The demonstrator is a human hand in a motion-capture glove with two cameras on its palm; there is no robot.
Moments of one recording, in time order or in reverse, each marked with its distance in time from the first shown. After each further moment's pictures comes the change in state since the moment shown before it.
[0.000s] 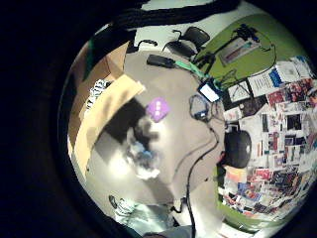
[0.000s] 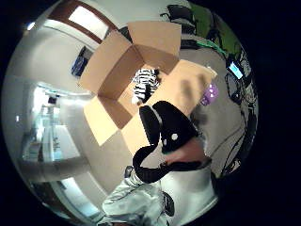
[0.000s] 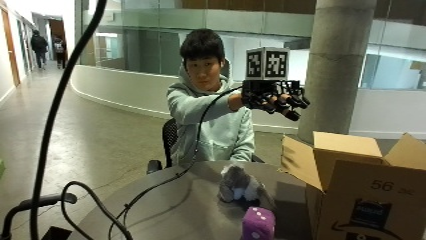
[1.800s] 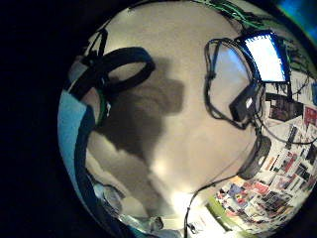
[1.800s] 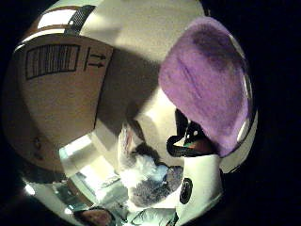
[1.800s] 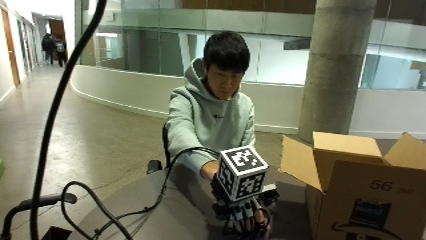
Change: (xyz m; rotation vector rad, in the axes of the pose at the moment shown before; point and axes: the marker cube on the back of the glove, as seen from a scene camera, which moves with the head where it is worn) arm 0.127 -0.072 0.239 -0.368 -0.072 -0.036
